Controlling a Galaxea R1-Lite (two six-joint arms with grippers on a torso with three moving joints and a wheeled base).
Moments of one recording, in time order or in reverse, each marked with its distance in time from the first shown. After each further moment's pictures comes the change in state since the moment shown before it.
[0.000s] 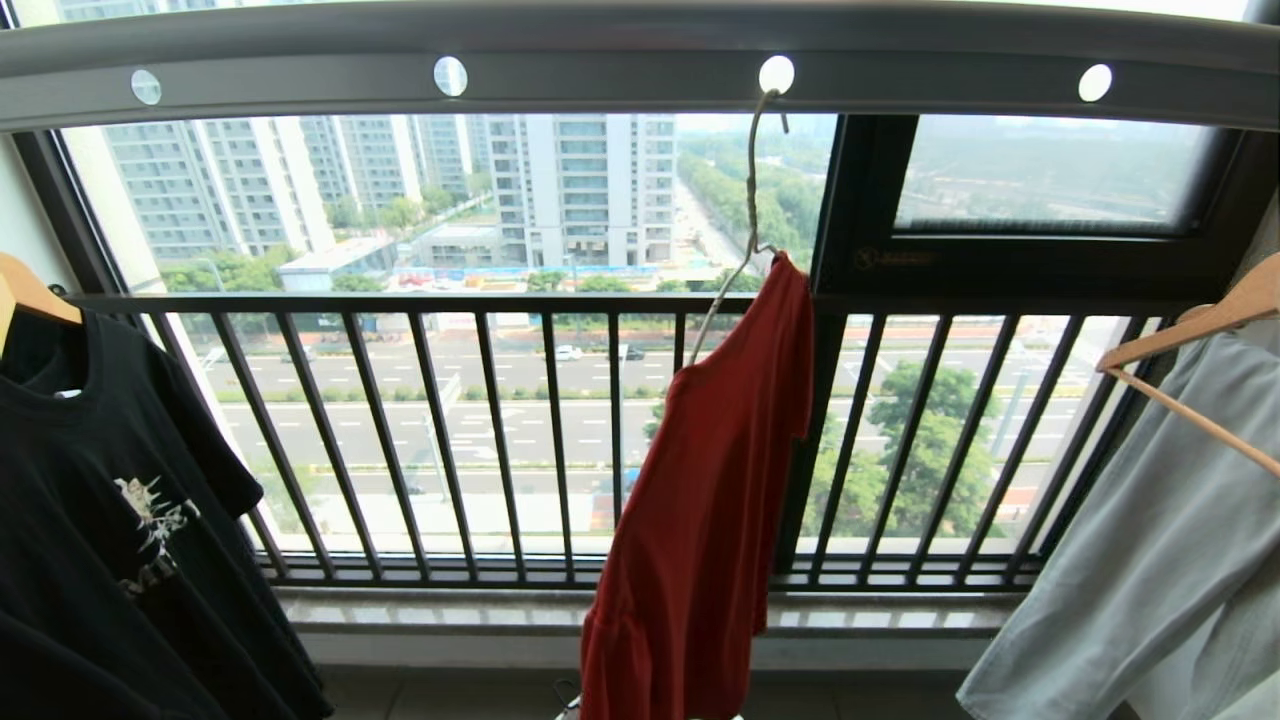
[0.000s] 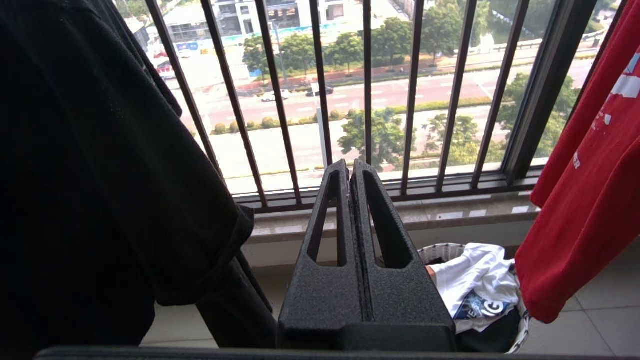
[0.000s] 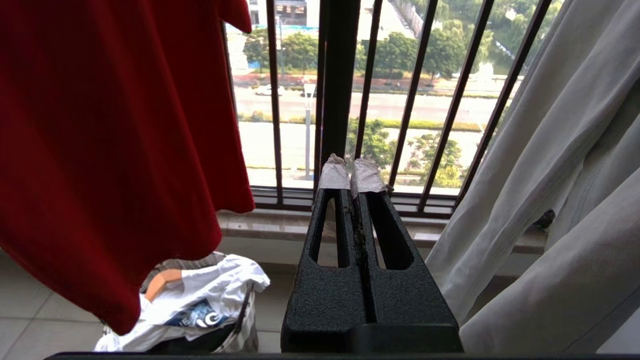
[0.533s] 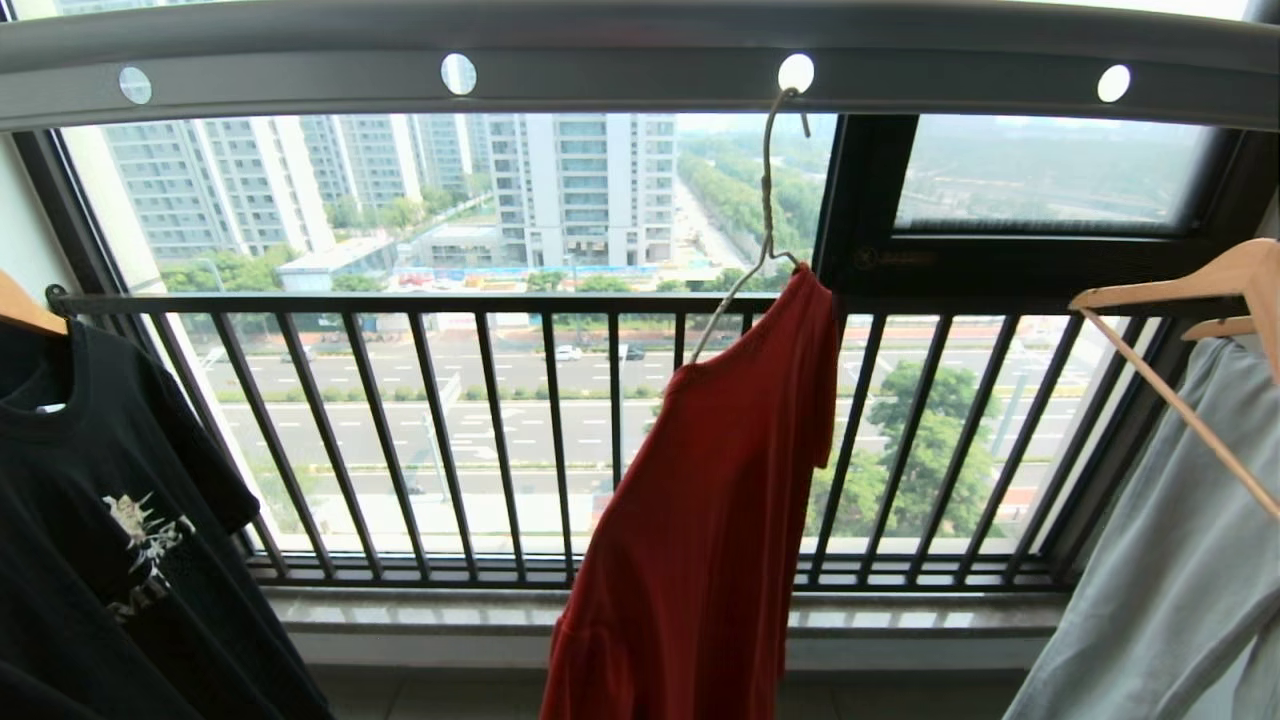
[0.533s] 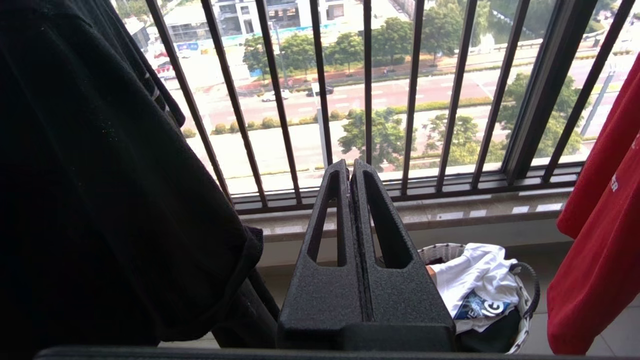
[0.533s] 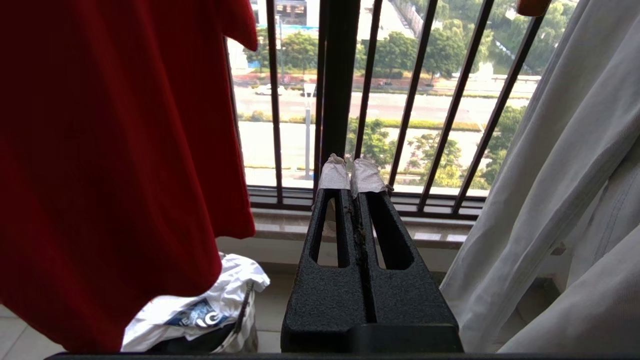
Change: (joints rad) left arm 0.000 0.000 0.000 0.000 0.000 0.000; right arm 0.000 0.000 -0.001 0.001 0.000 0.000
